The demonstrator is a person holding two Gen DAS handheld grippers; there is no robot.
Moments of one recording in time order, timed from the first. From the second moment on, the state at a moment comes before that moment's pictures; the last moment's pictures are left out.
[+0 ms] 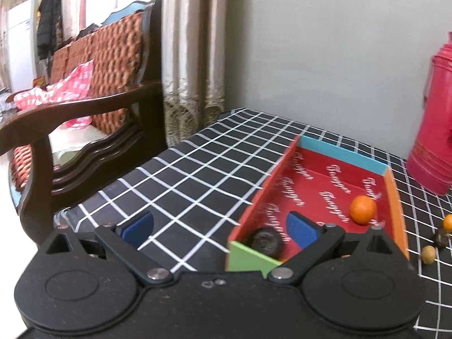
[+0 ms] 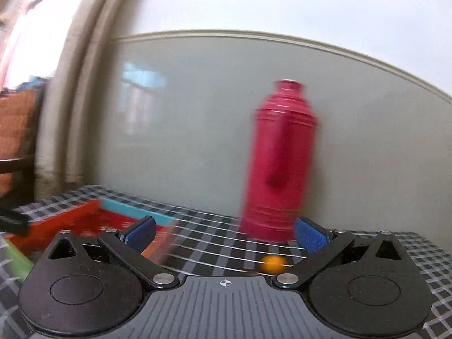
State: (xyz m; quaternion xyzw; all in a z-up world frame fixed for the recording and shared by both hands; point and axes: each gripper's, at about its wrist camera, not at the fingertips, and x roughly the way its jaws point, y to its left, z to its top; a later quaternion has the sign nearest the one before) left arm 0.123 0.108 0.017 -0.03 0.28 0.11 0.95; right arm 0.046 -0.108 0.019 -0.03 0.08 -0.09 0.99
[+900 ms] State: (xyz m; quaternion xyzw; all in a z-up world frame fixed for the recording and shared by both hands) left arm 0.100 -0.063 -0.004 0.08 0.24 -0.07 0.96; right arm -0.003 -0.243 0.015 -0.02 0.13 -0.36 0.92
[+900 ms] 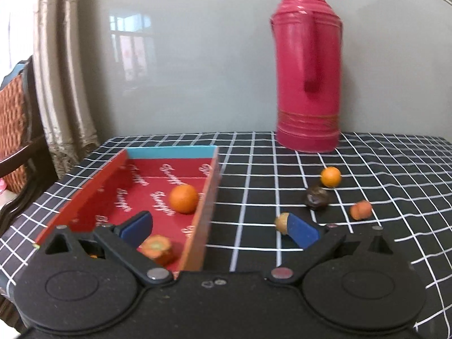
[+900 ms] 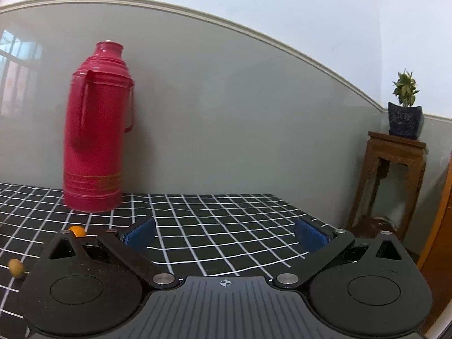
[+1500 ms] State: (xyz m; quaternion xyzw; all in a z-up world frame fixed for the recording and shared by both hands) left arm 0.116 -0.113 -0.029 0.13 0.24 -0.10 0.96; right arm -0.016 -0.272 0.013 -0.01 0.14 -0.36 0.92
